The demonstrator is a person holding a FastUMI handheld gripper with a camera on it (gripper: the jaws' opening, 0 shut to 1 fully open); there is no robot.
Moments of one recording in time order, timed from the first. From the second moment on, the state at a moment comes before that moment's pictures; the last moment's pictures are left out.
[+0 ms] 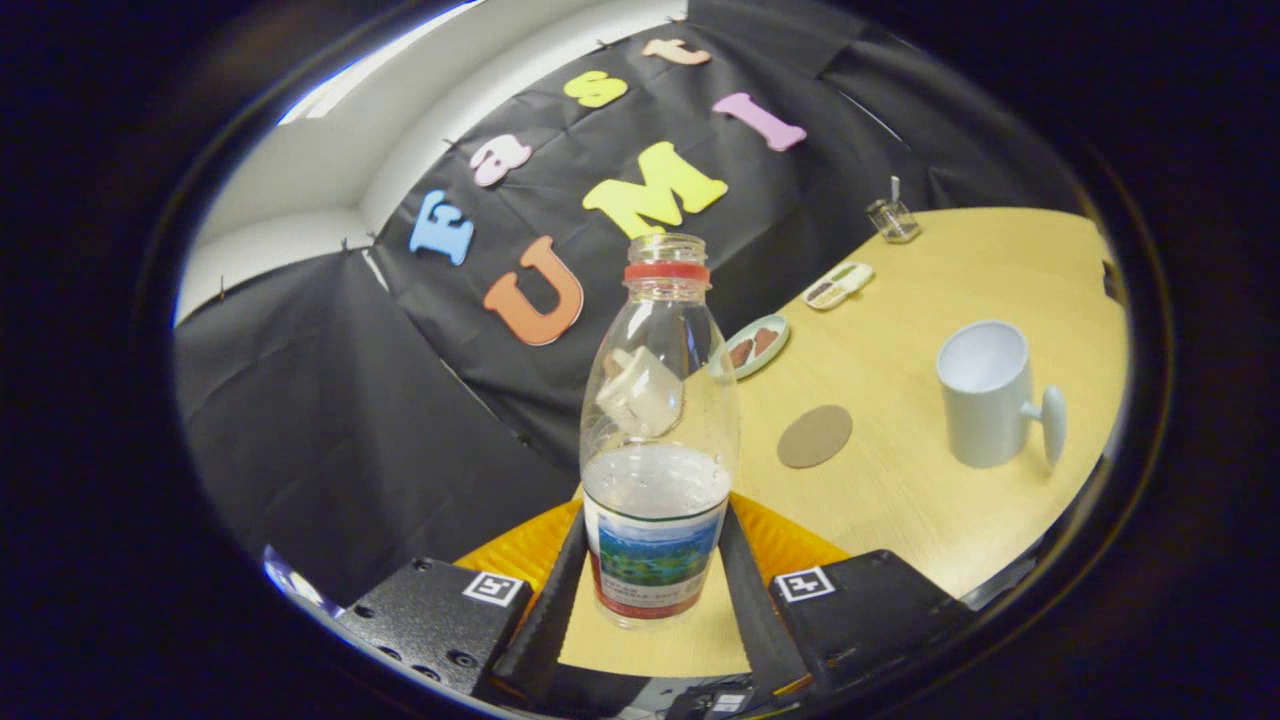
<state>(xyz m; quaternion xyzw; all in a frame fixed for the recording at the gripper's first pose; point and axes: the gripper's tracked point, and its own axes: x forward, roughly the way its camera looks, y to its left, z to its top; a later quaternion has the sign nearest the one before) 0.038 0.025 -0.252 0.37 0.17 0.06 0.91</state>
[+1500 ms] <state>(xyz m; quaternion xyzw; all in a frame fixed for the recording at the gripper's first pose) 0.068 -0.024 -0.264 0.71 0.14 -0.03 0.69</state>
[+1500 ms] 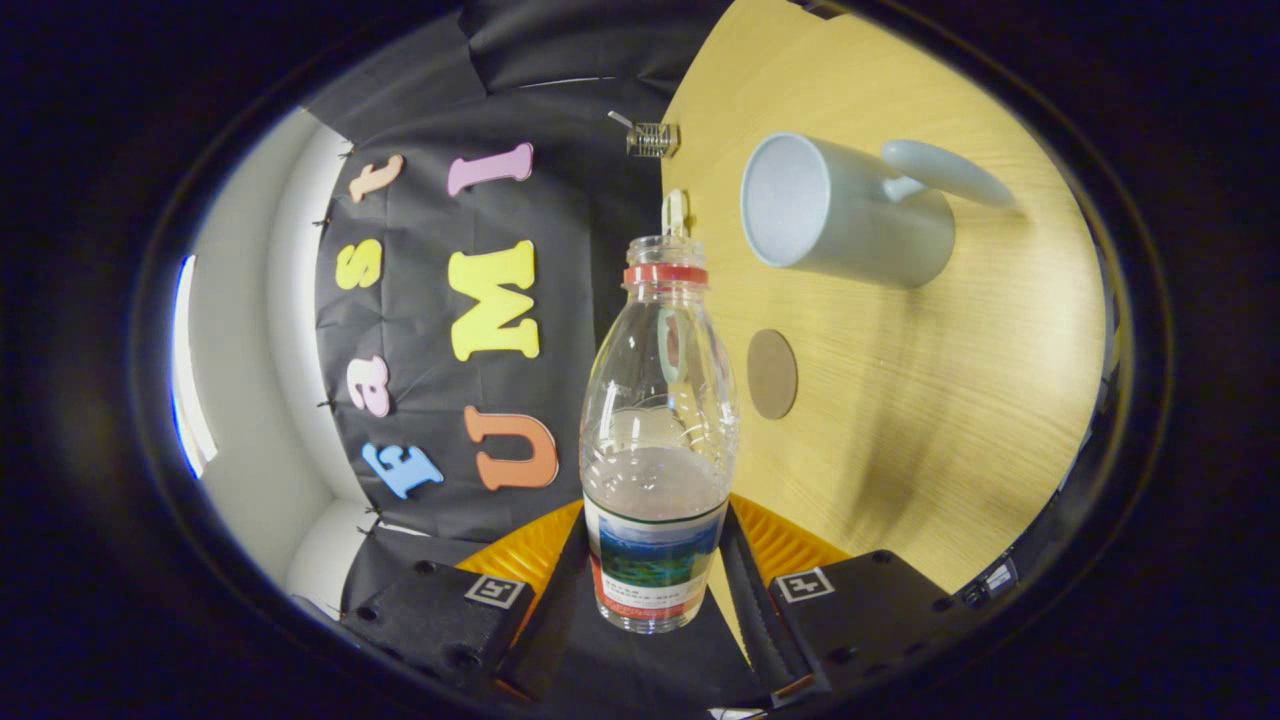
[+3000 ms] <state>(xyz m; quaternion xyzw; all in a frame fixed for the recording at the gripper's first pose) 0.087 -0.026 -0.223 0.78 0.12 -0.02 0.61</state>
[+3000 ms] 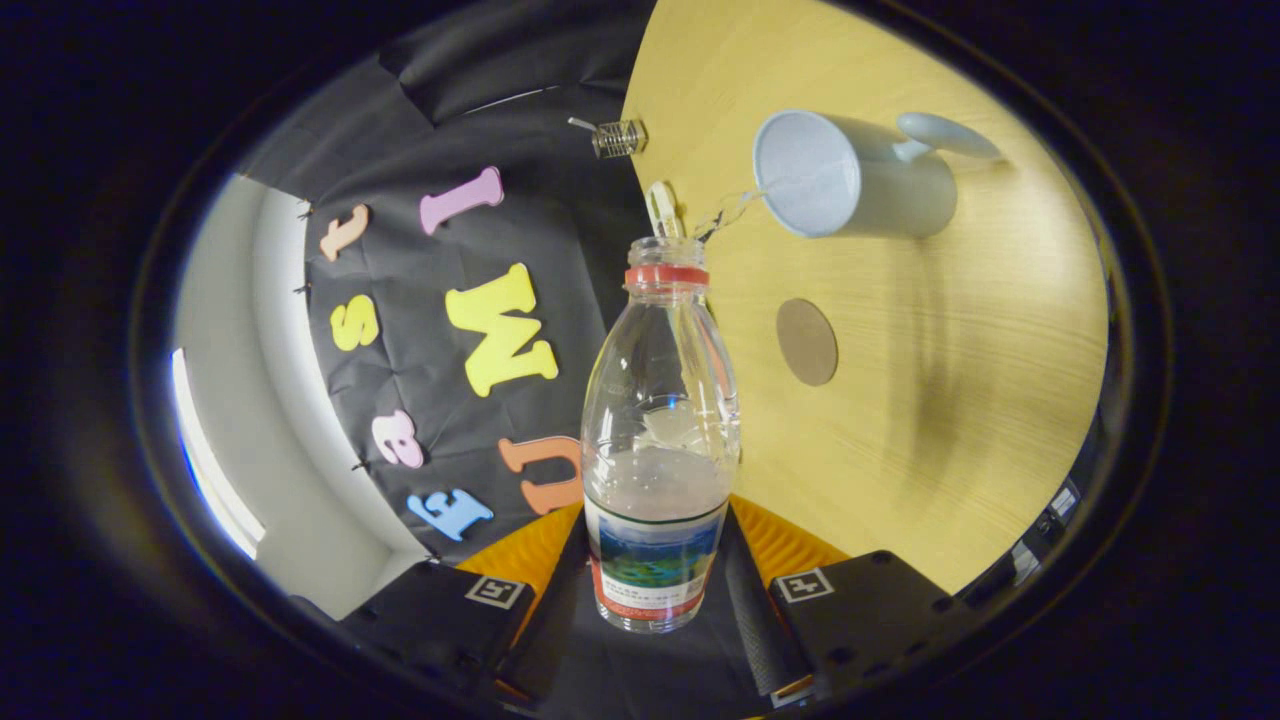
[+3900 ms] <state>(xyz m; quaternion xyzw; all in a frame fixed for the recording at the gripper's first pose) 0.089 -0.038 -0.209 0.80 0.11 -0.02 0.58</state>
